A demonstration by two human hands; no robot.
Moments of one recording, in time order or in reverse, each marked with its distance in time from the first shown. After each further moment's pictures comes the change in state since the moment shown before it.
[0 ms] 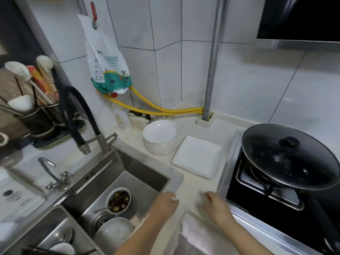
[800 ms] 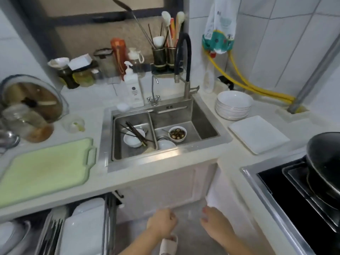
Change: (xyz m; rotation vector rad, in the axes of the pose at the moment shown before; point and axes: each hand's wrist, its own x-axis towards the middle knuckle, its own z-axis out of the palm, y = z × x) left_hand -0.287 -0.017 0.181 -0.253 0.114 -0.598; right_hand -0.148 0.110 0.044 -0.568 -0.545 -0.532
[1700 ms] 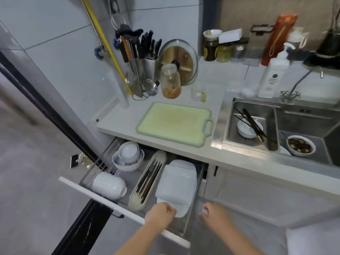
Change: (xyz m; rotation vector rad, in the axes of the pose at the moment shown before) left_hand -0.164 -0.286 -0.037 -0.482 0.254 -0.558; right_hand -0.040 -0.266 0.158 -0.276 -0.301 -0.522
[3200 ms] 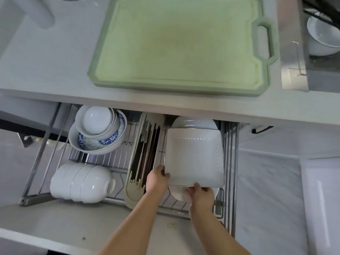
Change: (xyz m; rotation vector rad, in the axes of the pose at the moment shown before) left_hand 0.291 -0.112 0.038 -0.253 -0.120 -0.118; right_hand 0.224 -0.088 0.216 1.730 0.555 1.011
